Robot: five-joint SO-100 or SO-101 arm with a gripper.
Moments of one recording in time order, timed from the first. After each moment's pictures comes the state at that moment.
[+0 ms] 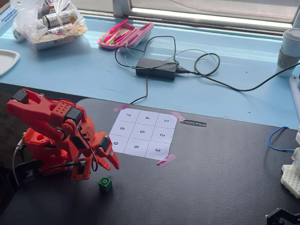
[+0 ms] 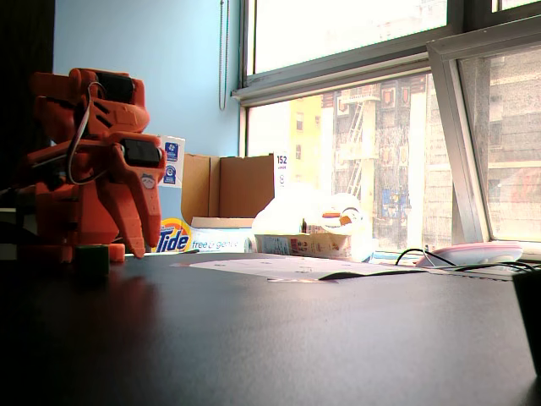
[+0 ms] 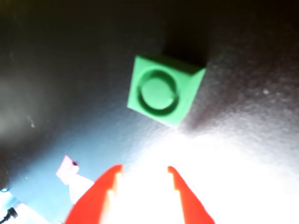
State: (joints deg) arm 4.7 159.4 160.6 46.8 4.8
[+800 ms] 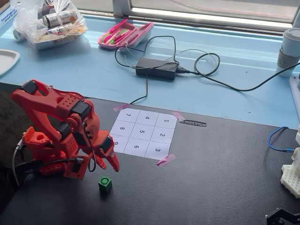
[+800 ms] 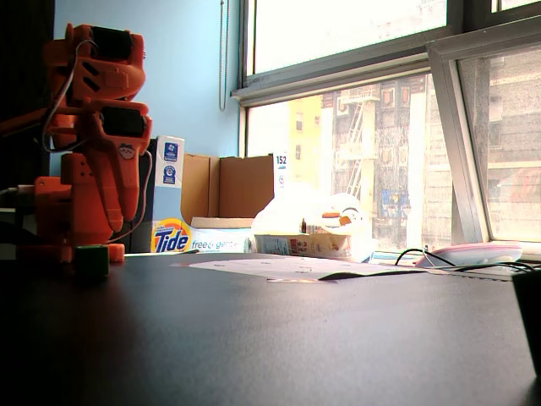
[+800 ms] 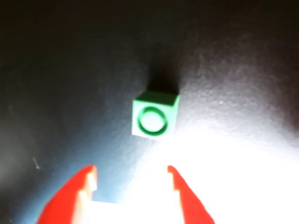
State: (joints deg) arm 13.5 140.9 140.6 59.3 5.4
